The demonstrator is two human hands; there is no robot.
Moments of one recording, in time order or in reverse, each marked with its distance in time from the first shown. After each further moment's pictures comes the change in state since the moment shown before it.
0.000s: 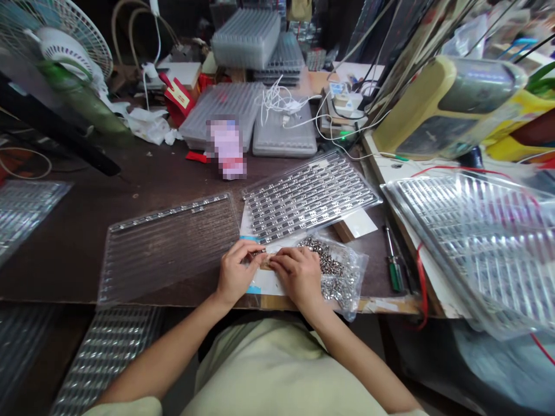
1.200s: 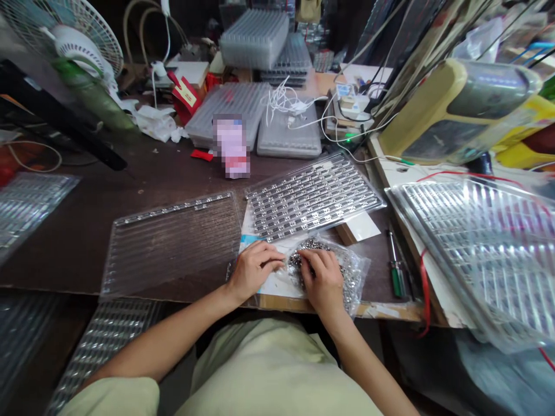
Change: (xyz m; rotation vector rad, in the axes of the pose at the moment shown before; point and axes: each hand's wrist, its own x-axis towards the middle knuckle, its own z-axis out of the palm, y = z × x) left_hand 0.011 0.008 0.017 0.021 -0.192 0.151; right_hand -0.012 0.028 -0.024 0.013 0.149 -0.028
